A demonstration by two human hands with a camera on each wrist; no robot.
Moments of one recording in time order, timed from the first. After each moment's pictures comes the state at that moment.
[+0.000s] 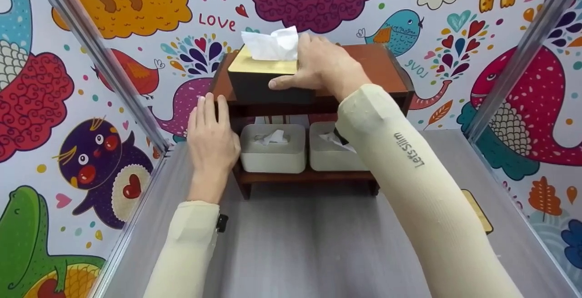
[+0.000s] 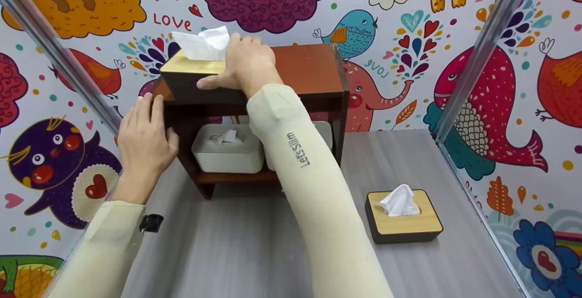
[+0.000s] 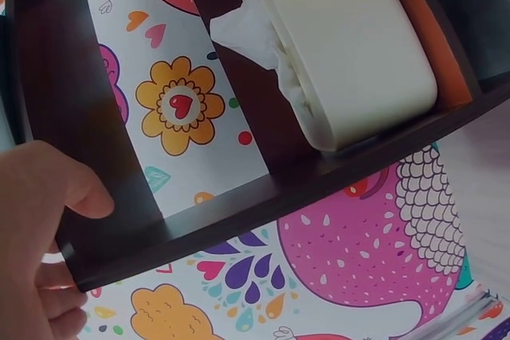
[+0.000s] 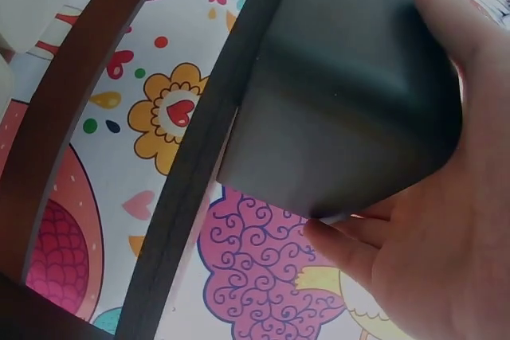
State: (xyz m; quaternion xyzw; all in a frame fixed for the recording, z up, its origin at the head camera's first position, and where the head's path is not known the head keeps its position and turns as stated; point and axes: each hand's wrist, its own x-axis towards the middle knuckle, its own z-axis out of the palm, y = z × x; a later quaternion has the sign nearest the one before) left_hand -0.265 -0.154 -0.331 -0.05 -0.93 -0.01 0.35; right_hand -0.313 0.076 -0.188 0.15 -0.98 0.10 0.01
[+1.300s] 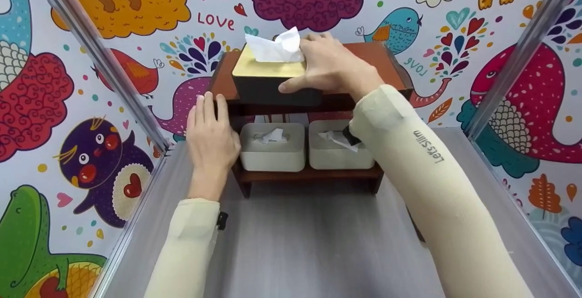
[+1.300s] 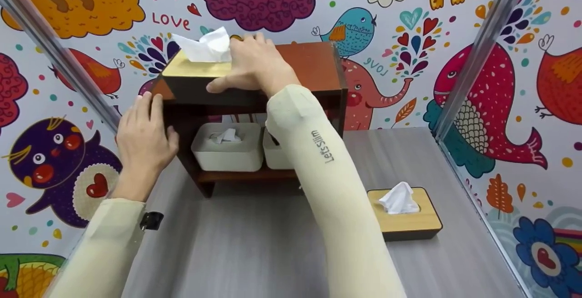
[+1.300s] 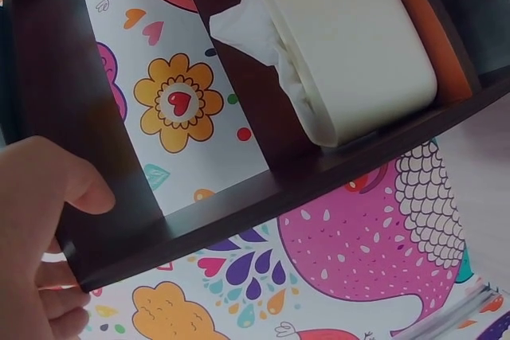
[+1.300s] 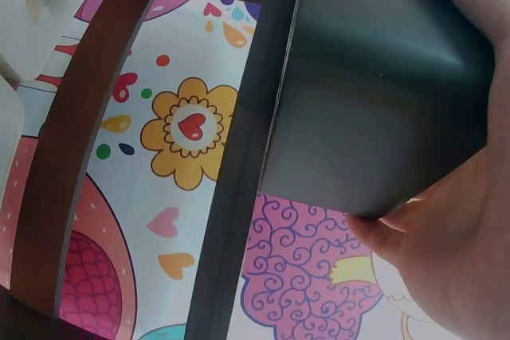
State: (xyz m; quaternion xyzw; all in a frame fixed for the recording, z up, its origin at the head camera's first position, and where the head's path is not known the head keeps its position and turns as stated) left_hand -0.265 -0.151 -0.328 -0.05 -0.93 0.00 0.36; right_hand -0.322 0.096 -0.196 0.23 -0.96 0.15 0.04
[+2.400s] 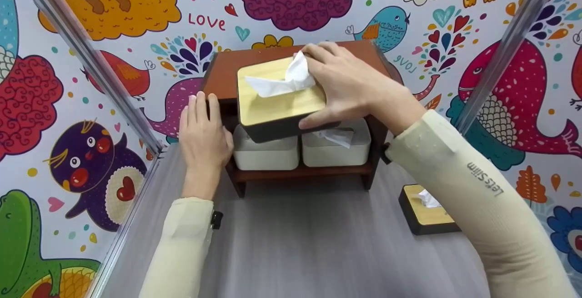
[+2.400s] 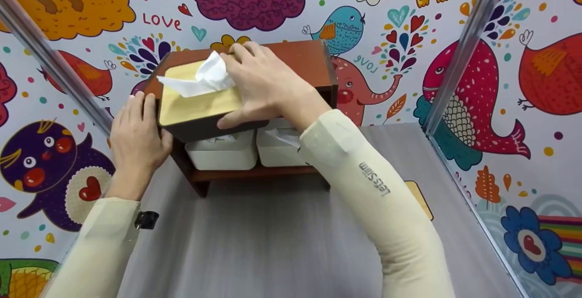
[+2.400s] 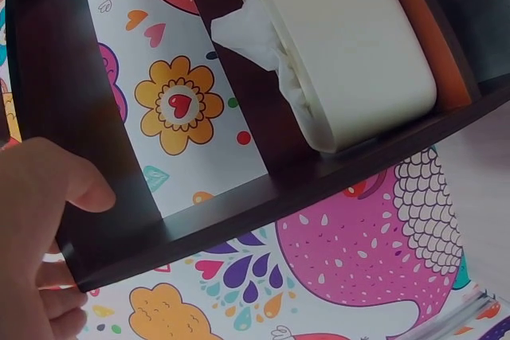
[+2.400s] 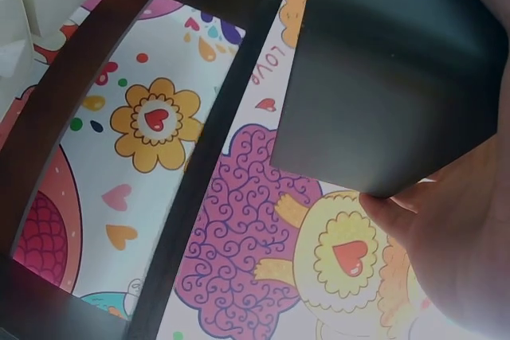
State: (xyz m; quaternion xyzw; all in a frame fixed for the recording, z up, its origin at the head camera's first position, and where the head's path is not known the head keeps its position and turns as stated) left_hand -0.264 -0.153 -0.329 -0.05 -0.93 0.00 0.36; right_hand -0.261 0.137 -0.204 0.37 -0.91 0.06 0.15
